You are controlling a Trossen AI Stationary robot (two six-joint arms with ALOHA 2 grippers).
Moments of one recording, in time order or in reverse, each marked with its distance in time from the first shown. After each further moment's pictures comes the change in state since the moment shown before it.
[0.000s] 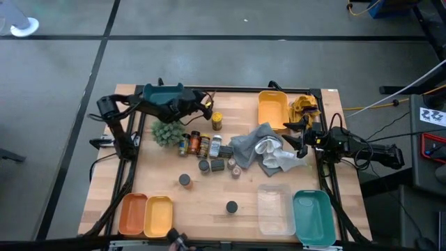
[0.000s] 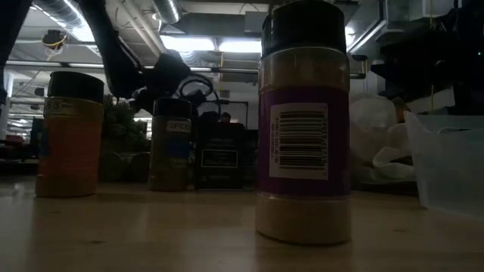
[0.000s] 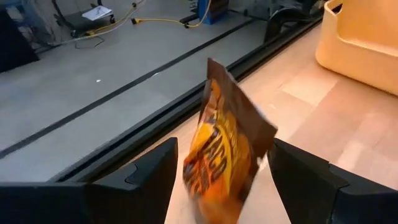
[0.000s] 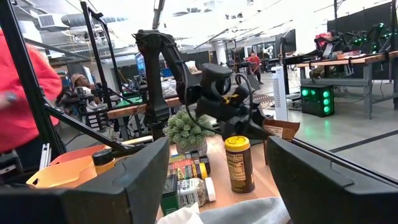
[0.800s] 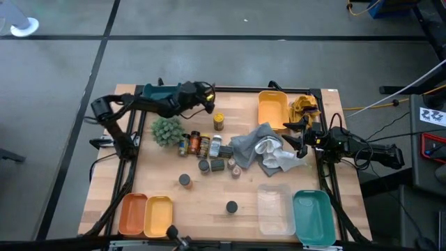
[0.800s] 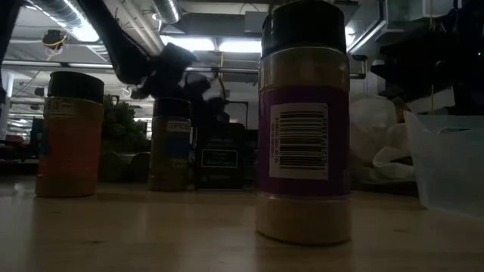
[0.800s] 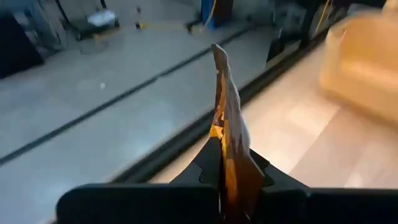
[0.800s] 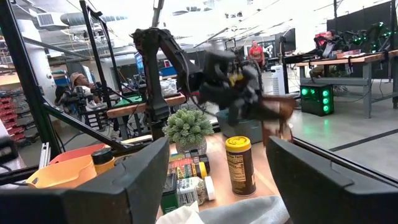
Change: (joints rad) left arm 0.012 -0.088 0.093 -0.139 0.002 -0.008; right arm 0.000 0.000 0.000 -0.005 0.001 0.000
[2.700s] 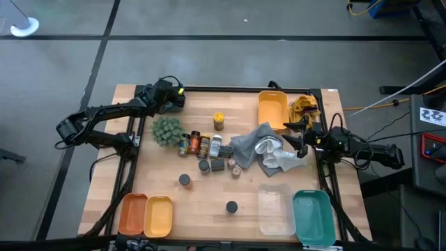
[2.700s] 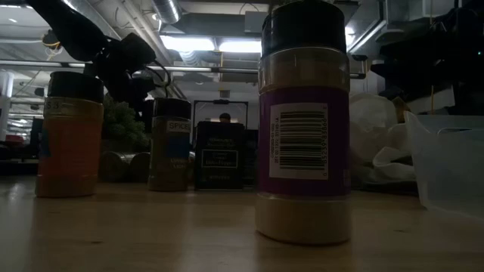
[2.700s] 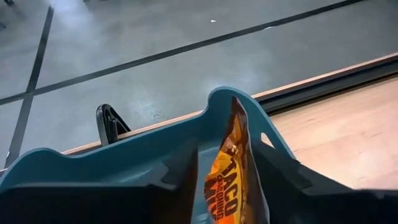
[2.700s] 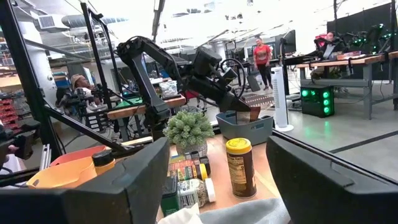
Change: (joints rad) left arm 0.196 -0.437 -0.202 -0.524 -0.253 -0.177; right arm 0.000 0.000 0.000 0.012 0.000 0.000
